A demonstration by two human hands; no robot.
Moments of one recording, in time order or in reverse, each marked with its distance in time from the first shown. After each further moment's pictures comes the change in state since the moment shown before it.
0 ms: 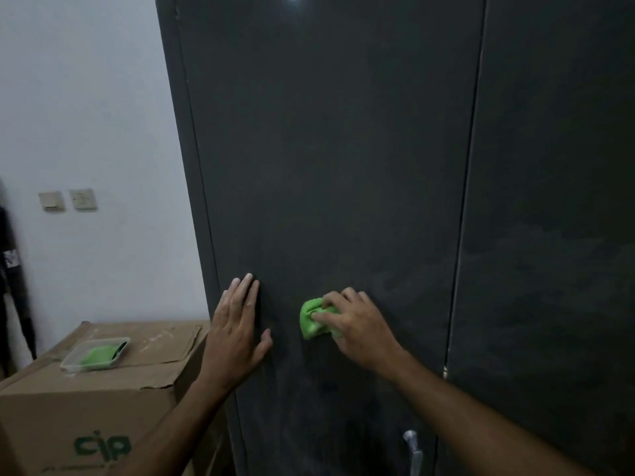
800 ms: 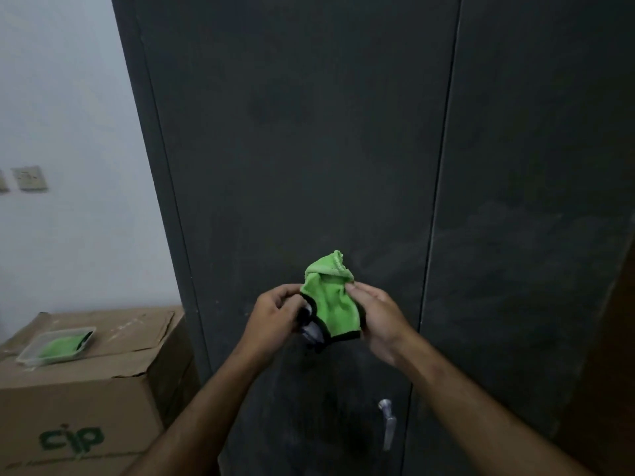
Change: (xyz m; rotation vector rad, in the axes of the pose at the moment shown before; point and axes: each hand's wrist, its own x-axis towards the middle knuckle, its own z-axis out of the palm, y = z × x) left_hand 0.045 0.127 -0.037 -1.299 -0.337 -0.774; right_hand -0.027 -0.016 -0.059 1.666 0.168 1.182
